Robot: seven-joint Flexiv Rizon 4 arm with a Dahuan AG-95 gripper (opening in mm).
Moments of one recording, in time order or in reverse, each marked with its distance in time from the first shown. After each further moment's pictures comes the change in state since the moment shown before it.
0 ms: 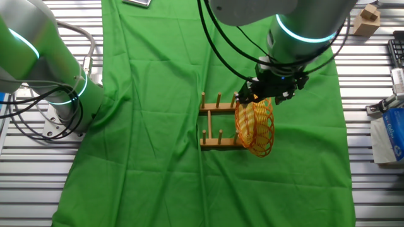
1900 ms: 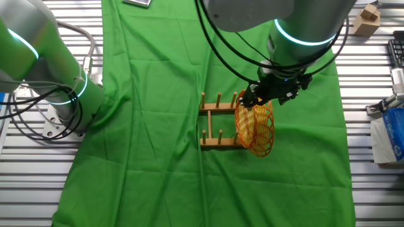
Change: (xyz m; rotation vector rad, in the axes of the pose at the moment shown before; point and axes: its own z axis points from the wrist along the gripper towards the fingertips) arm 0.005 -0.012 0.003 0.033 -0.001 -0.064
